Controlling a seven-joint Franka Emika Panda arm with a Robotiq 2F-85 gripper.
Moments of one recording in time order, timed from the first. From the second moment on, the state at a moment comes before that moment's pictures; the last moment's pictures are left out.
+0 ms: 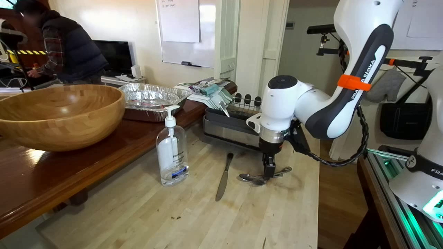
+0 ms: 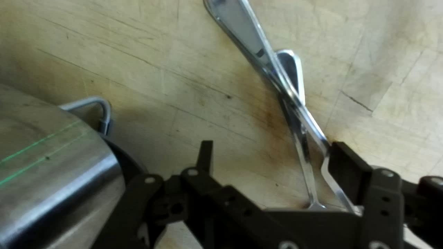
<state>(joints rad) 0.32 0.35 -0.14 -2.49 -0.51 2.81 0.35</state>
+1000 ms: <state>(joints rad) 0.38 0.36 -0.17 -2.46 -0.53 2.81 0.39</state>
